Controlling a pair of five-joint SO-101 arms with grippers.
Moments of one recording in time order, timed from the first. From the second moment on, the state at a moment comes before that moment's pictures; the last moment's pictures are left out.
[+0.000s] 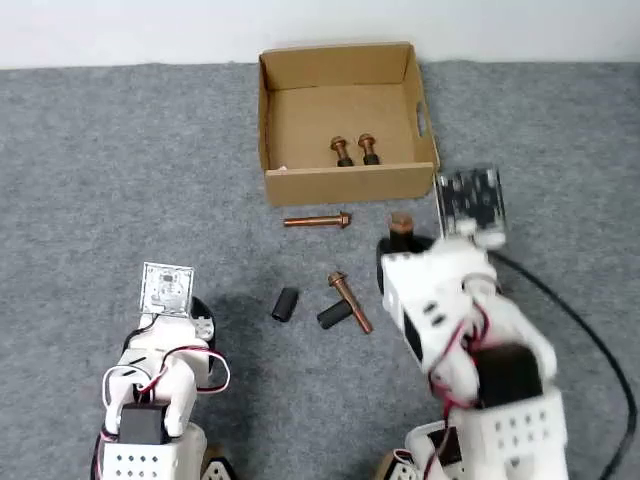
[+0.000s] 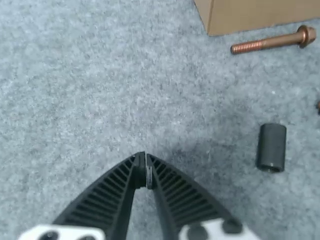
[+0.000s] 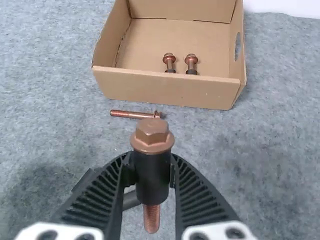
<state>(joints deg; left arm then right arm) -2.6 -99.5 97.1 58.4 3.2 -17.1 -56.8 34.9 67.9 -4.7</state>
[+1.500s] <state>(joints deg) -8.3 -99.5 97.1 60.3 3.0 -21.0 52.2 -43.0 43.9 14.5</state>
